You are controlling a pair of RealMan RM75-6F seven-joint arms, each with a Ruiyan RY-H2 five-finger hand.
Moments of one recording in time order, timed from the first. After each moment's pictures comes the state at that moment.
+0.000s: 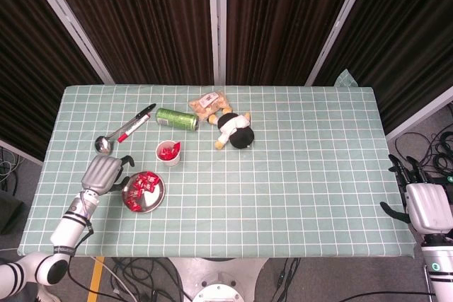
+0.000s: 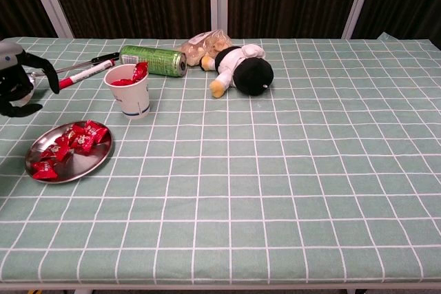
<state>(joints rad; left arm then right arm) -0.55 -1.39 -0.04 -1.45 1.22 1.04 0.16 0.14 -1.02 0.09 -1.68 -1.46 1.40 -0.04</state>
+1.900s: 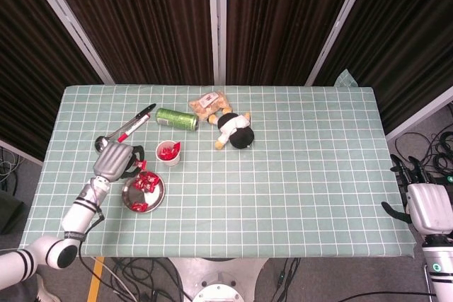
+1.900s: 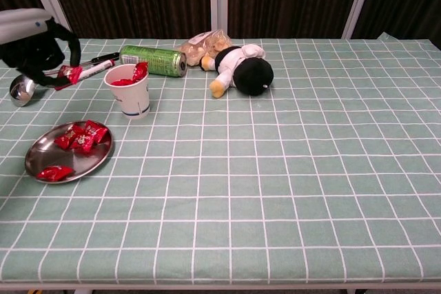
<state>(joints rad) -0.61 -1.41 -0.18 -1.41 1.27 0.96 0.05 0.13 -1.02 0.09 -1.69 -1.45 1.41 -0.04</state>
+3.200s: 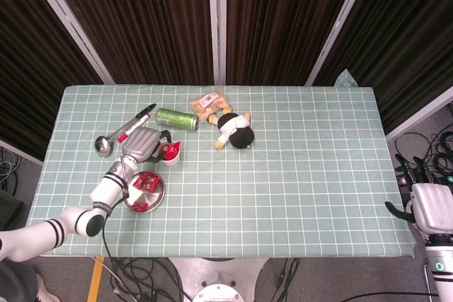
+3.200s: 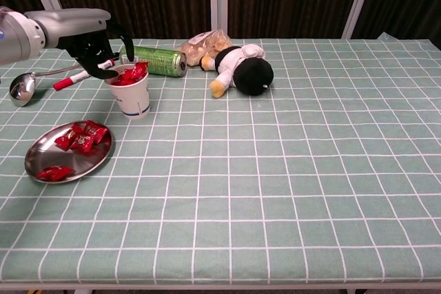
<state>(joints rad) -0.81 -1.49 -0.21 -1.29 1.09 0.77 0.15 0.13 -1.02 0.10 -1.68 -1.43 1.41 -0.03</state>
